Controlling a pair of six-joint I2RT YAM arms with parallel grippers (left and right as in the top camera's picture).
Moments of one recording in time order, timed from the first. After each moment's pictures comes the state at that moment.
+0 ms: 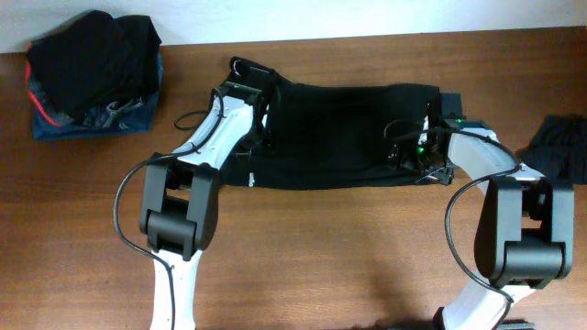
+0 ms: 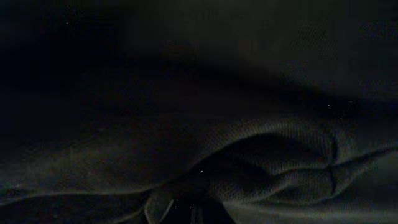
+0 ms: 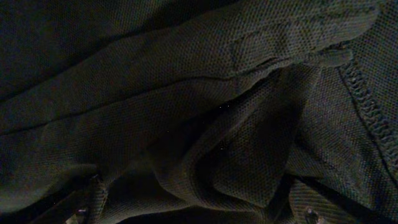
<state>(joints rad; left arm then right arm) -0.35 2.32 1.86 -1.03 0.00 -0.27 -0.08 1.91 1.19 -0.66 -0.11 0.29</state>
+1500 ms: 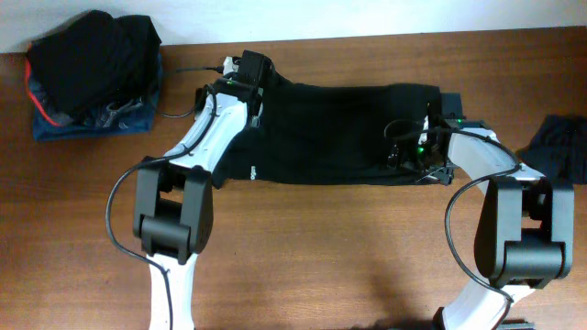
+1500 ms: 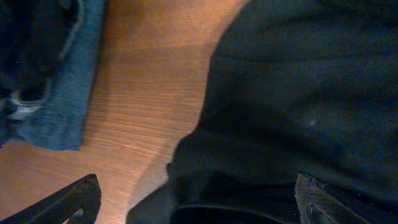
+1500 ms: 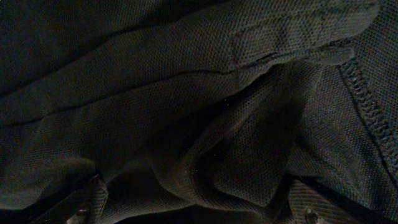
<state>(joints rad) -0.33 2.27 1.86 -0.77 -0.58 -0.18 -0.08 1.91 1.19 -0.66 -0.11 0.29</state>
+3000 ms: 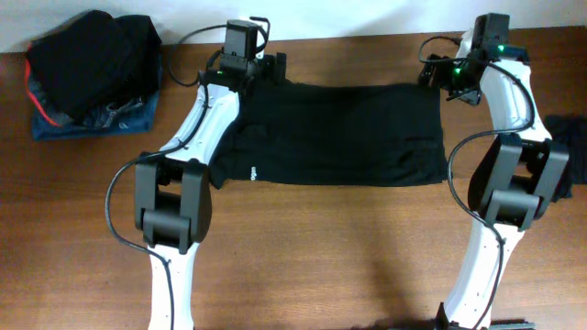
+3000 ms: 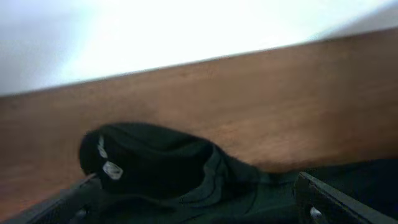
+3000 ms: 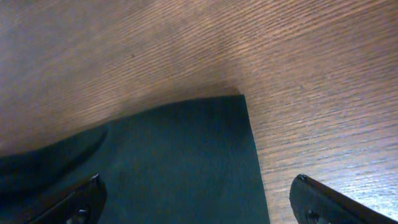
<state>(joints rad) -0.29 2.36 1.99 -0.33 0.00 -0.07 -0.22 2.37 2.09 -0.86 -0.22 0.18</state>
